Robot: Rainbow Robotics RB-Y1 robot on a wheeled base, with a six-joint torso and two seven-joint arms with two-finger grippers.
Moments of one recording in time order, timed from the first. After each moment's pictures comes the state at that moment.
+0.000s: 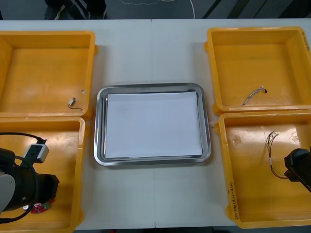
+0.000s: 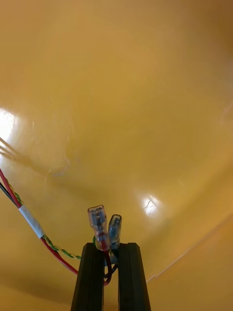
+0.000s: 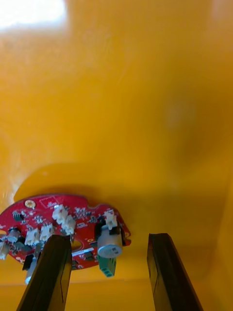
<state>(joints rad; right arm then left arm) 0.16 -0.81 -0.12 -2.11 -0.87 1.54 0.40 0.26 0.47 0.04 -2.34 0.43 1.68 -1.42</state>
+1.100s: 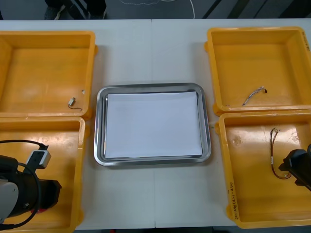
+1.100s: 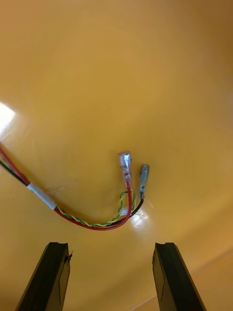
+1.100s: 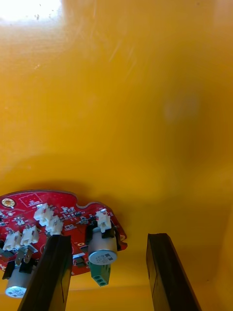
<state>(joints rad) 0.16 -0.81 -0.09 -2.06 -0.84 1.47 0.57 0.30 0.47 0.02 -2.31 0.42 1.61 -1.42</state>
